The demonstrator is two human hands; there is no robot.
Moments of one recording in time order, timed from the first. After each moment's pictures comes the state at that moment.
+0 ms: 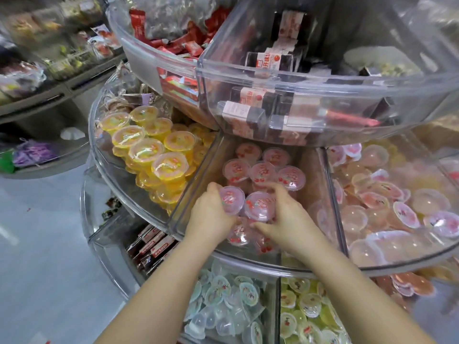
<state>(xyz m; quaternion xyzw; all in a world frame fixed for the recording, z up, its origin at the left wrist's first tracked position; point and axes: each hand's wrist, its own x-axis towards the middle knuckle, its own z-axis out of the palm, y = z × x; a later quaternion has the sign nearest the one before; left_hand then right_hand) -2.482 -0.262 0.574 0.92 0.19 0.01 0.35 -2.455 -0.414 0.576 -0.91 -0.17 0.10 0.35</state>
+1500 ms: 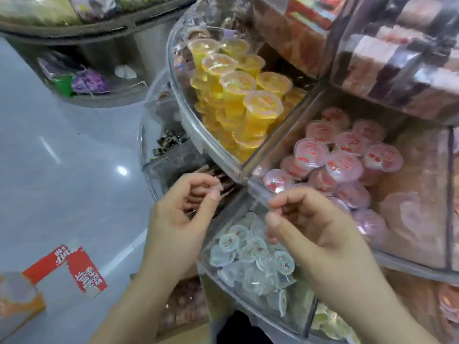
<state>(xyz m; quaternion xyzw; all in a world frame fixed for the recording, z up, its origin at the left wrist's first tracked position) -2.633 -0.191 0.569 0.76 0.19 0.28 0.55 -2.567 -0.355 0.617 -0.70 -0.23 0.24 0.63</state>
